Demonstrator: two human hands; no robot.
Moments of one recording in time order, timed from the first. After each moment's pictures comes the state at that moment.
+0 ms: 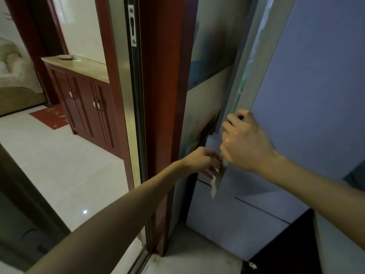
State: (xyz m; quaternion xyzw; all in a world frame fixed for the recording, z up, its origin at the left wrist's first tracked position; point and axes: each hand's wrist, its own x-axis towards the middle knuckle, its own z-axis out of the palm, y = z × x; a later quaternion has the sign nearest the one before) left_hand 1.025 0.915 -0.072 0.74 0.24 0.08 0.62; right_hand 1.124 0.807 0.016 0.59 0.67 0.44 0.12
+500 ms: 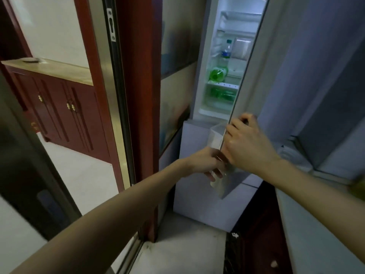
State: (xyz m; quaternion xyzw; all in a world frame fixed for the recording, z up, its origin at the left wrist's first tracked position) left_hand 0.991 0.768 -0.054 0.81 0.16 -0.01 0.57; right_hand 1.084 0.657 0.005 0.69 0.59 0.39 0.15
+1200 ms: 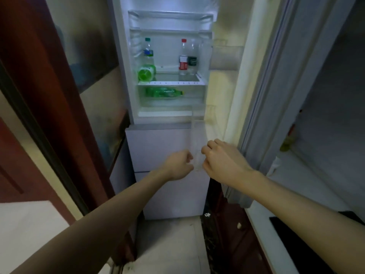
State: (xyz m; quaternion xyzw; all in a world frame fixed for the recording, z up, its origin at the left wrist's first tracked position) left_hand 1.056 0.718 -0.071 0.96 0.10 0.01 0.27; right_hand 1.100 0.555 -0.031 0.85 0.49 0.19 0.03
